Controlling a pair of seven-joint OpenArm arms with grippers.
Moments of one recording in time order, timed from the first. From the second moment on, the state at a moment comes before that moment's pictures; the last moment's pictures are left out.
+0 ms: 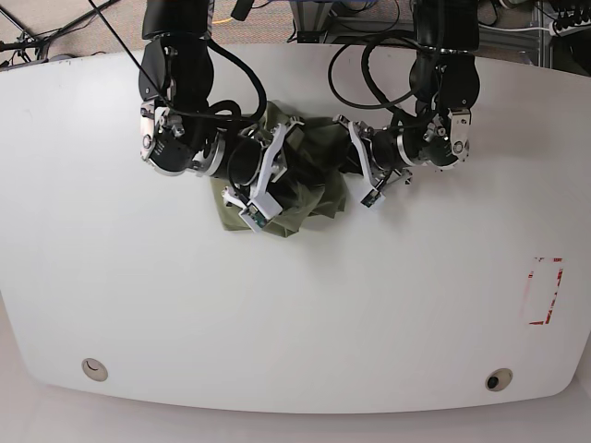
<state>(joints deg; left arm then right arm) 1.4 -2.2 -0.2 85.7 -23.8 -41.8 57.0 -3.1 0.8 -0.5 107.4 44.7 36.3 -69.3</state>
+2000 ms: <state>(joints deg) 10.0 -12.6 -12.3 95.3 -29.5 -41.6 57.7 0.5 5.2 -18.0 95.0 29.4 40.3 -55.9</state>
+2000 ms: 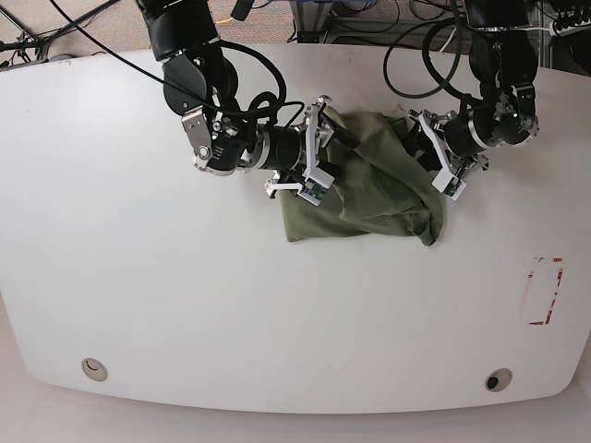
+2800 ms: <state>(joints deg) 20.9 -16.0 -30.8 105.7 -36.7 -41.8 58.2 7.3 1.2 -11.3 89.0 29.6 40.1 -59.9</state>
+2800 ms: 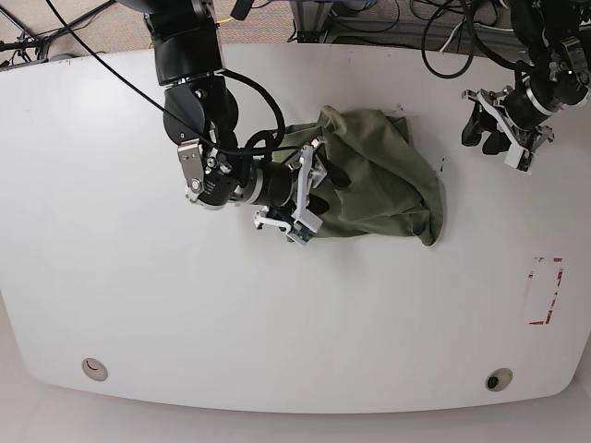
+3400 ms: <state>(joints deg) 21.5 -15.7 -48.1 105.8 -37.1 -41.8 58.0 6.3 -6.3 -27.1 83.6 30.4 39.9 -59.2</state>
